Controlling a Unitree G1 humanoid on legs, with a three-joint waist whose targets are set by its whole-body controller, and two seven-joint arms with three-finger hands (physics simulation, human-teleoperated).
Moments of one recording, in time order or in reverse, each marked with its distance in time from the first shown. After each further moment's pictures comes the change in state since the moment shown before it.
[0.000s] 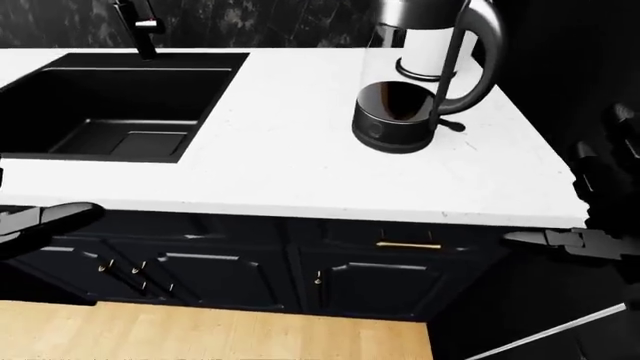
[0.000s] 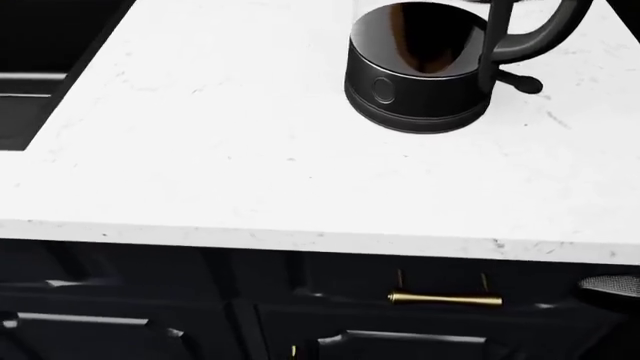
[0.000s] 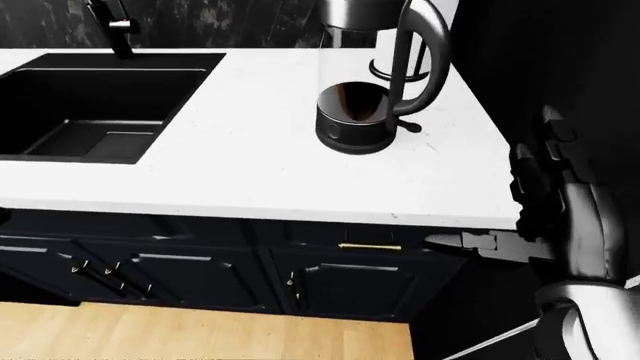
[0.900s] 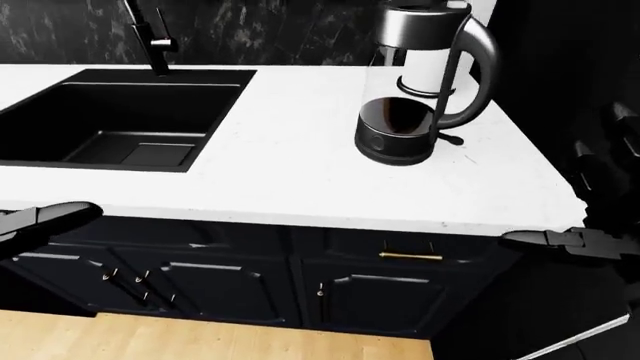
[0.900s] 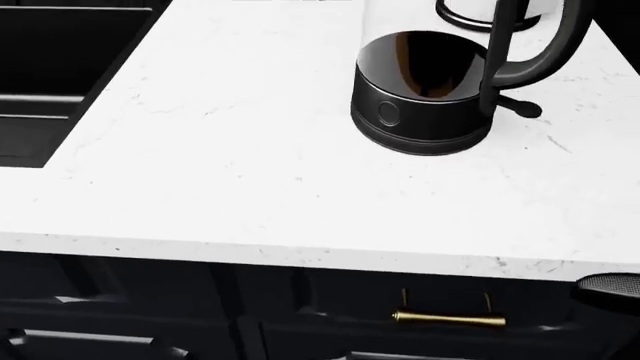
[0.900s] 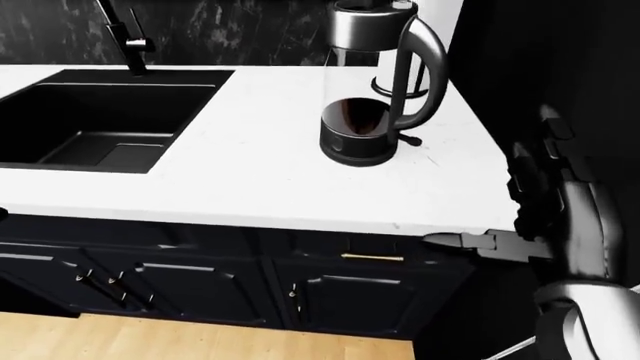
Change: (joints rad) left arm -0.001 -0.004 0.004 0.003 0.017 -0.006 -0.003; right arm -0.024 0.017 -0.006 -0.010 -0.021 0.021 0.037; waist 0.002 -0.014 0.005
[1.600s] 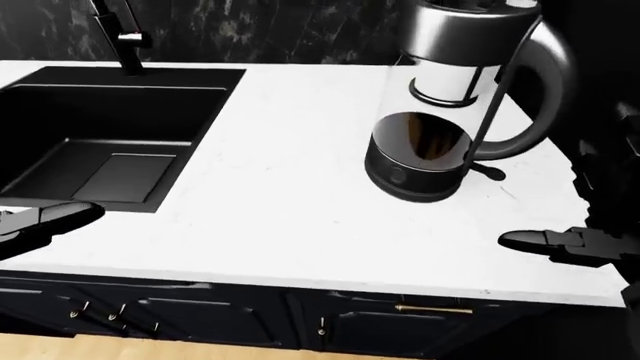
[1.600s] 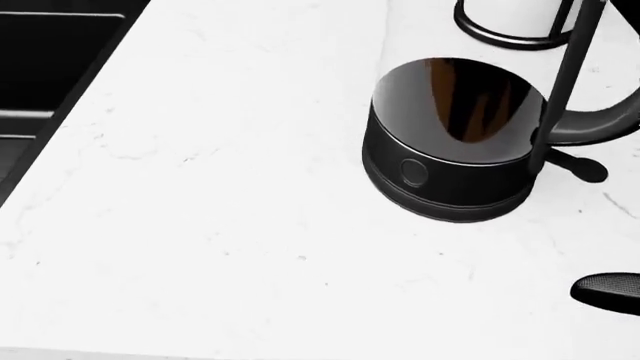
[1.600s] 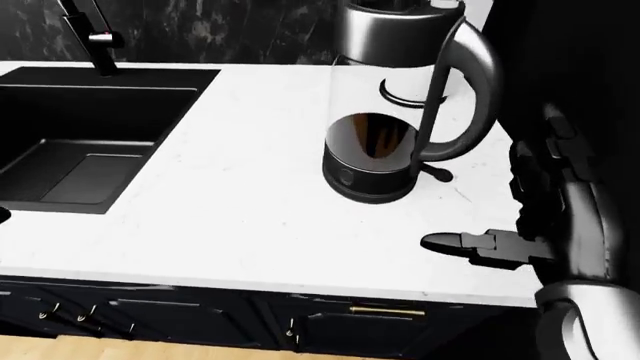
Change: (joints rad) left arm -0.004 0.000 -0.003 0.001 0.002 0.007 -0.009; right arm 0.004 -0.001 0.011 -0.001 -0.027 -0.013 0.004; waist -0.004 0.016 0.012
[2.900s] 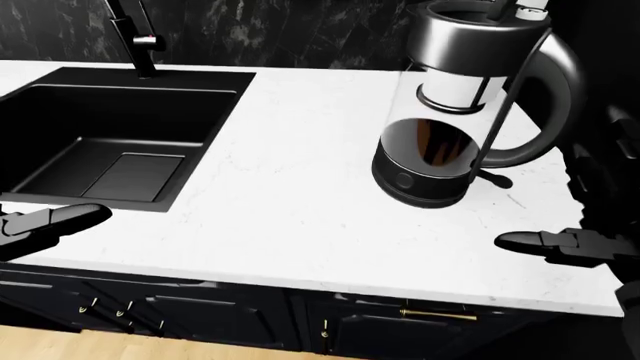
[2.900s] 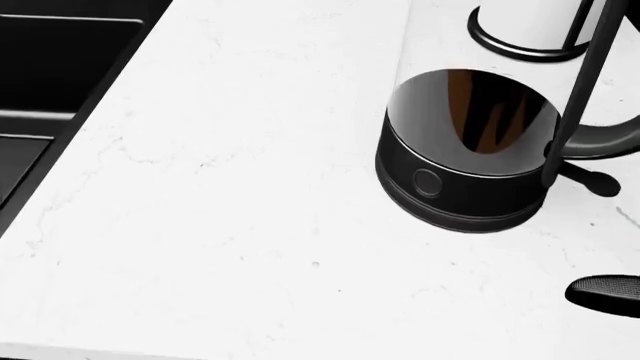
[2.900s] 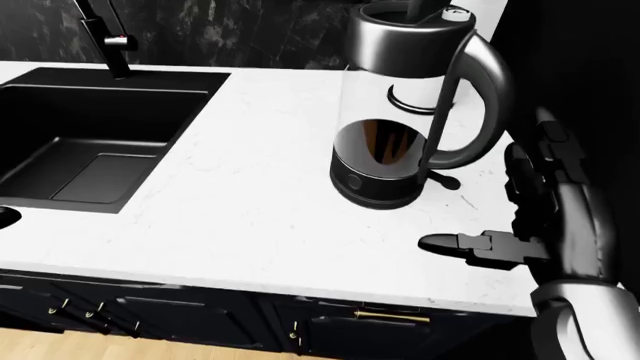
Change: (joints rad) left arm 0.000 -0.015 -0.023 0.003 0.072 -0.001 -0.035; right arm 0.008 0.012 0.014 0.012 -0.017 -0.010 0.011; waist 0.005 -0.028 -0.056
